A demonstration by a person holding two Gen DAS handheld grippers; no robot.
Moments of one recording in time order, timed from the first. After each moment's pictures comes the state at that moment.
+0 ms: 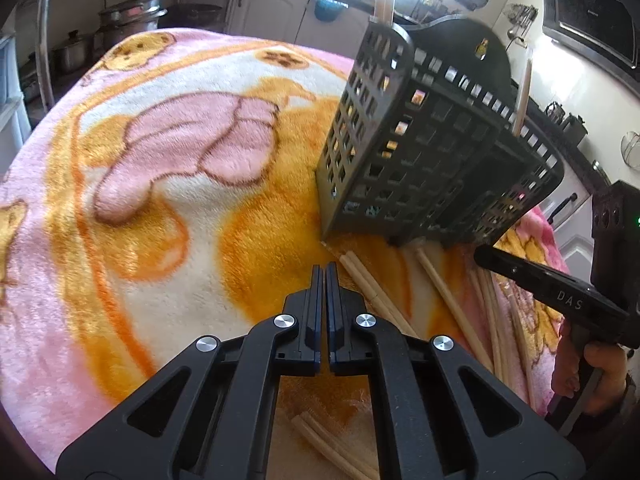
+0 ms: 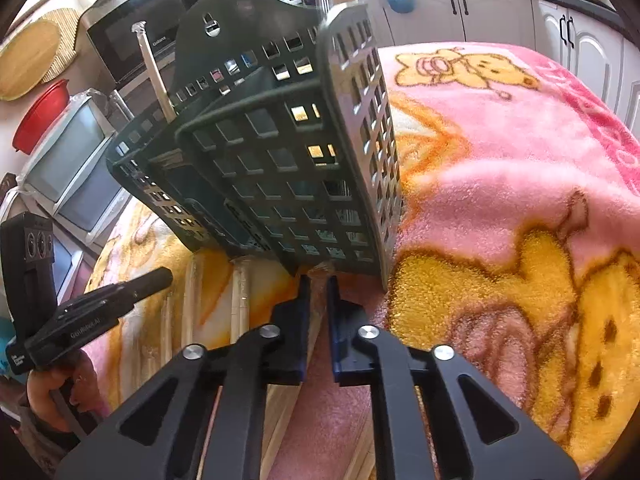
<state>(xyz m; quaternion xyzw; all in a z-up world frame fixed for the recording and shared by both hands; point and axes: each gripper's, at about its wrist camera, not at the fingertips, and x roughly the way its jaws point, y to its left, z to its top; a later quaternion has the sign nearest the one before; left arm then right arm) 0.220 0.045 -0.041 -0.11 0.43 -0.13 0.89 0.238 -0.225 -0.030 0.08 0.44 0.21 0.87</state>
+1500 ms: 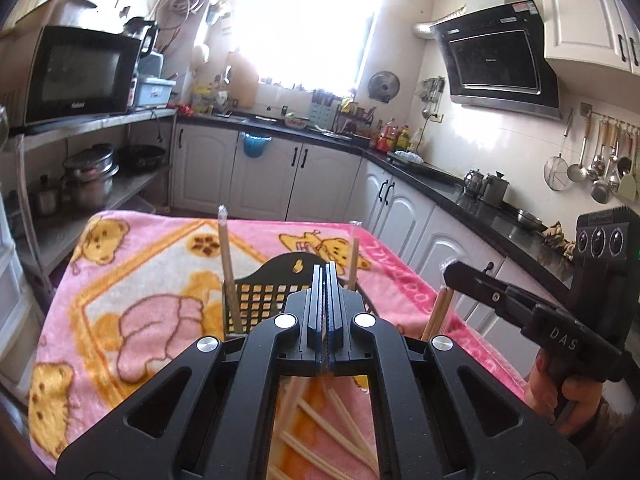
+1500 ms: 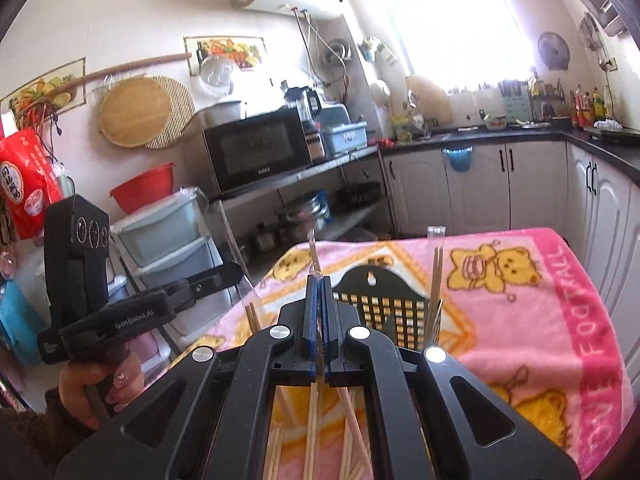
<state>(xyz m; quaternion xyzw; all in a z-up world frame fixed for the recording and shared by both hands) 0.155 -0.001 0.138 -0.07 0.21 -0.21 0.95 0.149 -0.236 0.150 0.08 0.18 0.29 0.94</state>
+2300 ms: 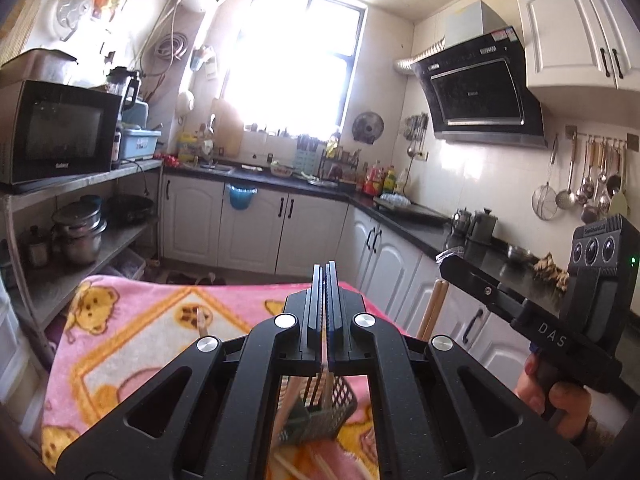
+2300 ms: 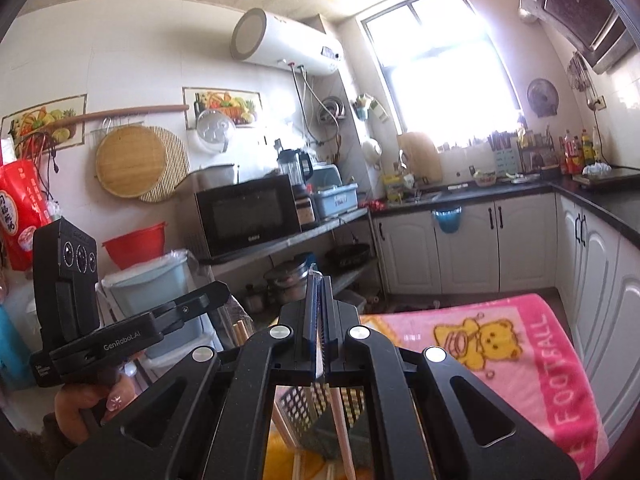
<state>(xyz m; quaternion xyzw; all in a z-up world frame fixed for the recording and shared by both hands) 0.175 -0.015 0.210 -0.08 0.12 -0.22 0.96 0.170 -0.254 0.215 0.09 0.08 0.27 0.96</state>
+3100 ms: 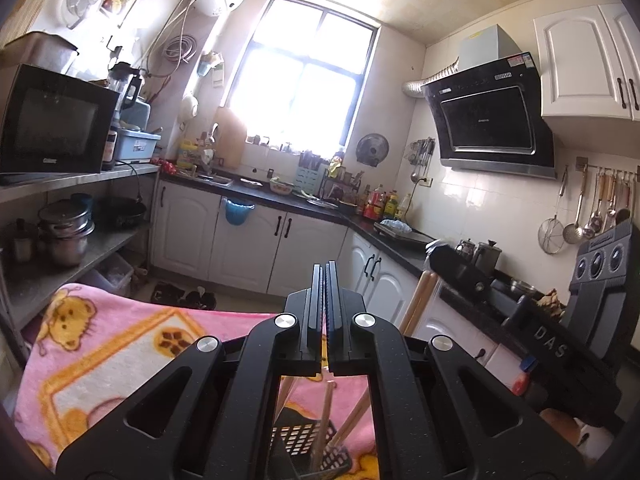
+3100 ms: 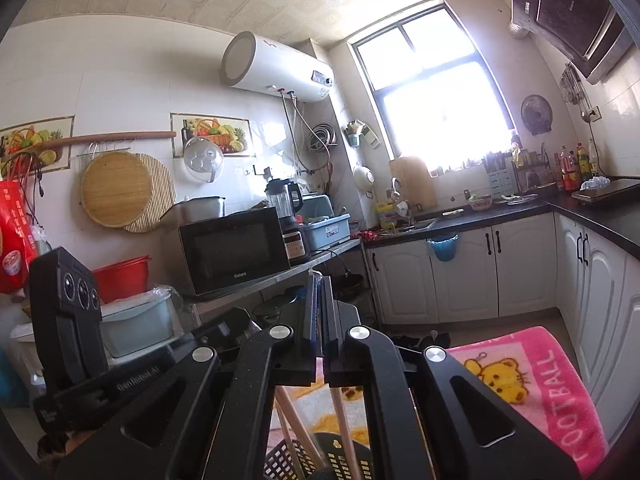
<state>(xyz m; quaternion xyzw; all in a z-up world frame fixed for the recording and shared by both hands) 0.233 -0.030 0.210 -0.11 0.10 -0.22 0.96 0.227 -0.246 0.228 0.11 0.04 0.25 0.96</state>
